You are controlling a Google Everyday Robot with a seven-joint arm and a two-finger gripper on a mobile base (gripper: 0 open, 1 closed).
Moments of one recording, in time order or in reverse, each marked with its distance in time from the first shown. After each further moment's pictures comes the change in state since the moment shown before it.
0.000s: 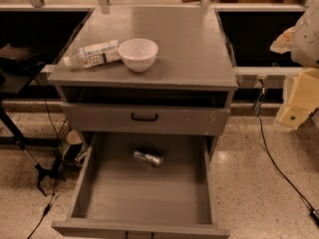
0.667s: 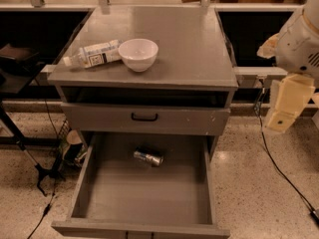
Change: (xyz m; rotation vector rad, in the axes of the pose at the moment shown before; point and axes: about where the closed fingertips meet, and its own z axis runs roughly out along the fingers) arm -0.013 0.004 0.015 -0.019 -0.004 -0.042
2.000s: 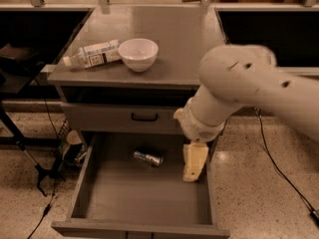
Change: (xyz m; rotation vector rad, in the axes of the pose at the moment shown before) arm -0.098 0.062 0.212 -0.183 -0.131 -0.260
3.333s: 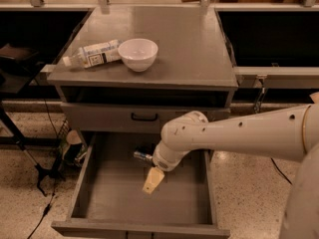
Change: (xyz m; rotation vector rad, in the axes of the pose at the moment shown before) arm -0.008 -0.031 0.228 0.020 -0.042 0.469
